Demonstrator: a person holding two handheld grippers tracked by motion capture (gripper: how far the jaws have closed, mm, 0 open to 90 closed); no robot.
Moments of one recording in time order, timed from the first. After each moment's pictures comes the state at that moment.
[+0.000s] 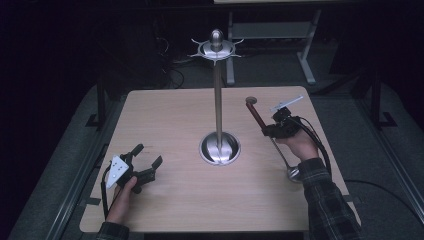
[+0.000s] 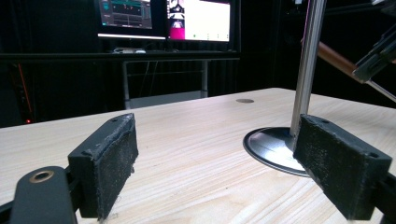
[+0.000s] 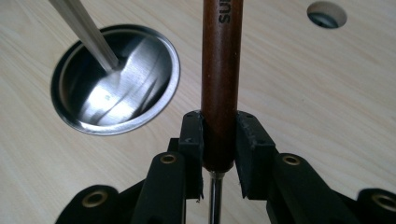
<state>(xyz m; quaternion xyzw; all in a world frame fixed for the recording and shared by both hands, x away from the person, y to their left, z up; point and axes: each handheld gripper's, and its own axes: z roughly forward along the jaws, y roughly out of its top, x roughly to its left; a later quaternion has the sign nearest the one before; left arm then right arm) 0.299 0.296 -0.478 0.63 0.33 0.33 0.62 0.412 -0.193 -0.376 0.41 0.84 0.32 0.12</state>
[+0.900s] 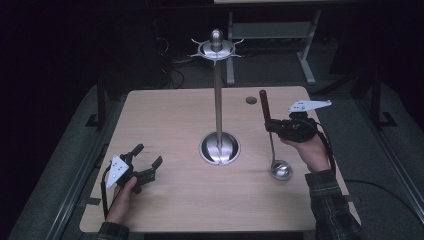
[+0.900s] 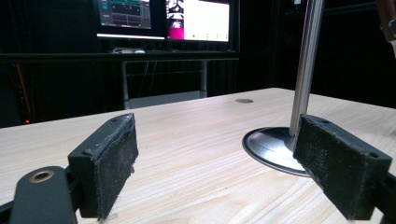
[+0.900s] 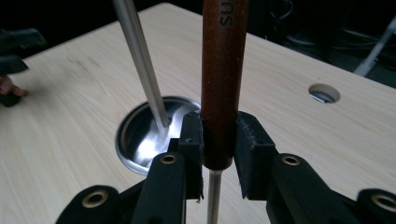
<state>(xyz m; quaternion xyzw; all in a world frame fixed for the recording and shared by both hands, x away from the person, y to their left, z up) 0.299 0.296 -0.478 0.63 0.33 0.33 0.62 0.368 -0.214 -0.344 0.36 0.79 0.47 0.15</state>
